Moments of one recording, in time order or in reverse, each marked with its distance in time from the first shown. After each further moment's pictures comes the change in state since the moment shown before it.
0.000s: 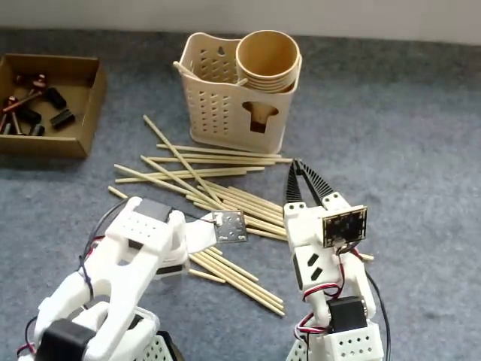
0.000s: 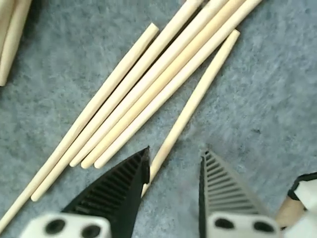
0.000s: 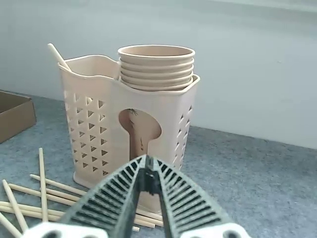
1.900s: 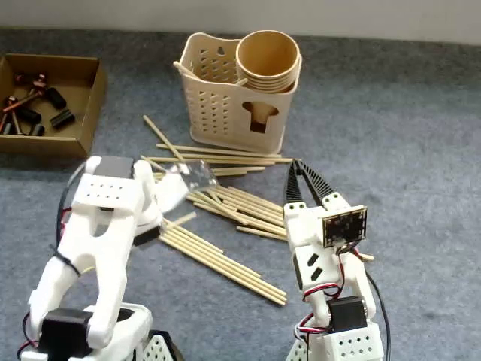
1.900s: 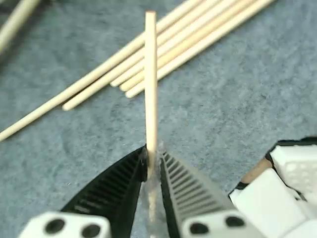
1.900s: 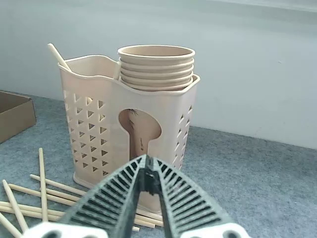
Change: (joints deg) left arm -15.1 2.5 -24.2 22.4 7.6; right arm 0.0 0.0 0.0 0.0 0.0
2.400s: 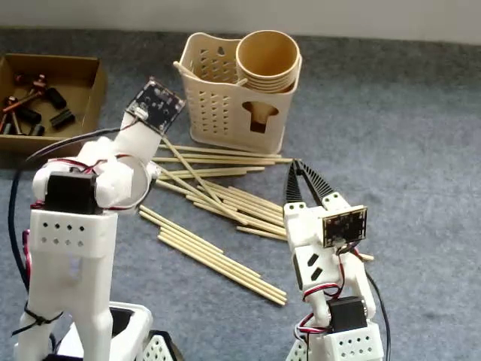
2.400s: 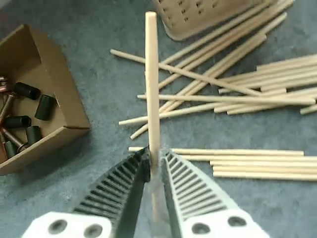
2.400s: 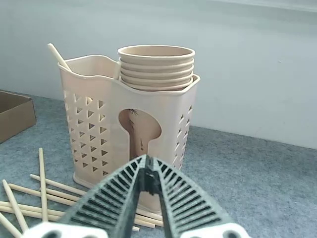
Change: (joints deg) left arm 1.6 -15.7 -15.6 -6.3 27.5; right arm 0.0 0.0 0.0 0.0 0.0
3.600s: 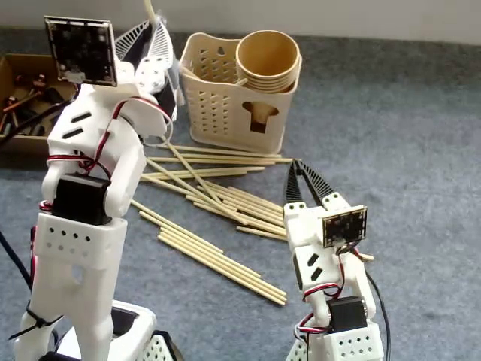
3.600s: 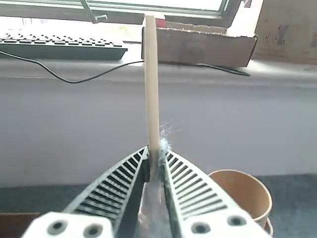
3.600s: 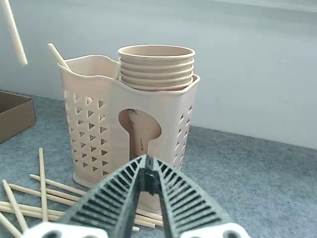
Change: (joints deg) left arm 7.2 -0.1 -4.0 -51.6 30.8; right arm 0.0 0.0 0.0 0.0 0.0
